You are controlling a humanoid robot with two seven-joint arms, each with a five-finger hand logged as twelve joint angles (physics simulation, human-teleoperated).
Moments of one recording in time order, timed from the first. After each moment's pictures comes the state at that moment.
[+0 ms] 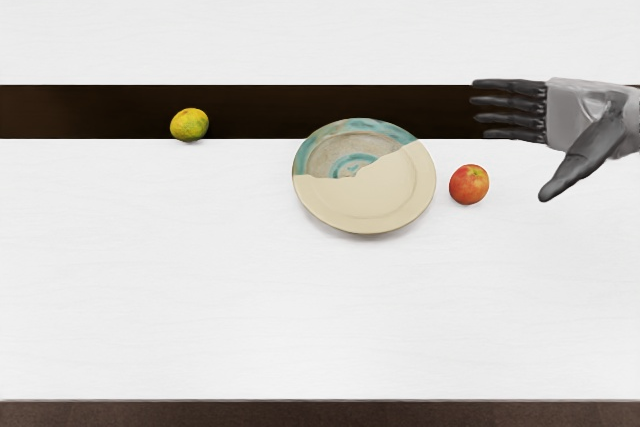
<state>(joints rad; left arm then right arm) -0.02 0.00 0.09 -0.27 0.05 -0.06 0.14 0.90 -1.11 0.46 1.44 -0.05 0.61 -0.19</state>
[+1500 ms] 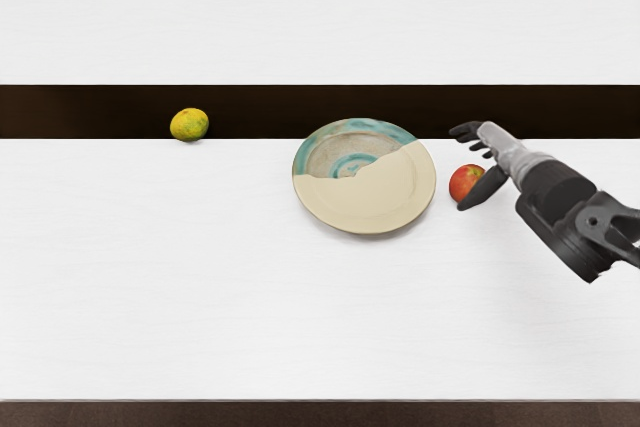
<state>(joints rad) -0.02 0.00 0.09 -0.27 0.05 -0.06 0.14 0.88 -0.67 0.25 1.55 -0.98 -0.43 -0.56</state>
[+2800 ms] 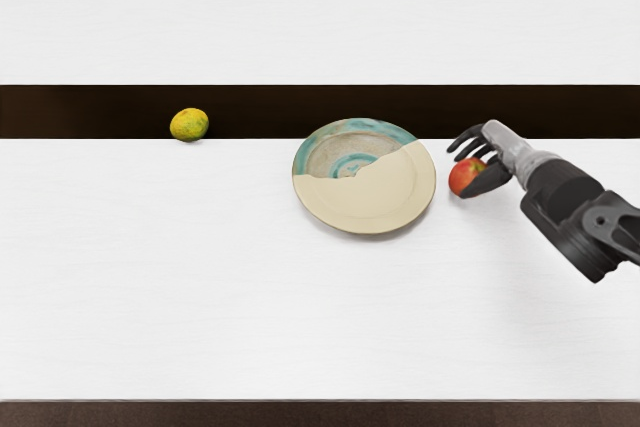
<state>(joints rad) -0.02 0.00 0.09 -0.27 0.05 -0.06 0.14 0.87 -0.69 0.28 1.57 -0.98 -0.43 -0.57</state>
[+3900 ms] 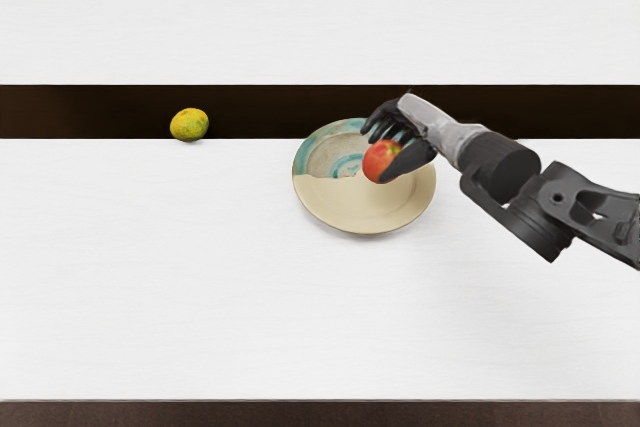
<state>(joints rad) -0.02 0.00 0.09 -0.27 0.05 -0.06 0.14 0.94 -0.55 0.37 1.64 -0.98 -0.32 -0.57</state>
